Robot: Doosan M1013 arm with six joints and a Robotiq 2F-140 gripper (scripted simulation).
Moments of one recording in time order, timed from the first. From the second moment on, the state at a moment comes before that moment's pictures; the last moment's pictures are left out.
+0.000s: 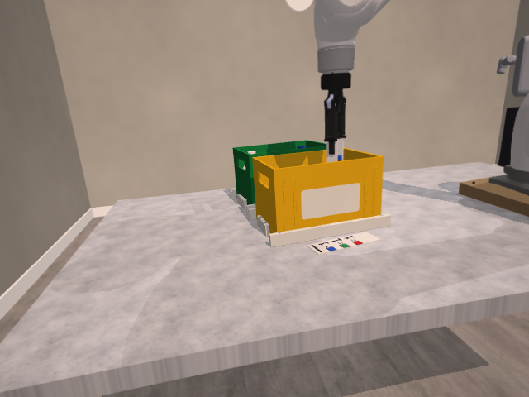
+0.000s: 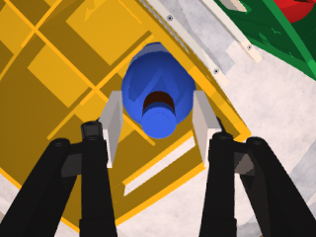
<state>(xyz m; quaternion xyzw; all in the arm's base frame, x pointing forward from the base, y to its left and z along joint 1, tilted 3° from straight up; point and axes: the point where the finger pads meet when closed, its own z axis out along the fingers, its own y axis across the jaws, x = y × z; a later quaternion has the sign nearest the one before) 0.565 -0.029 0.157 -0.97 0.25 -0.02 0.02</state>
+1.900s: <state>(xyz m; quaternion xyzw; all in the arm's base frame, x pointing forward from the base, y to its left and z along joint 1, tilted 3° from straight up) 0.561 -0.032 0.242 -0.97 0.25 -0.02 0.02</state>
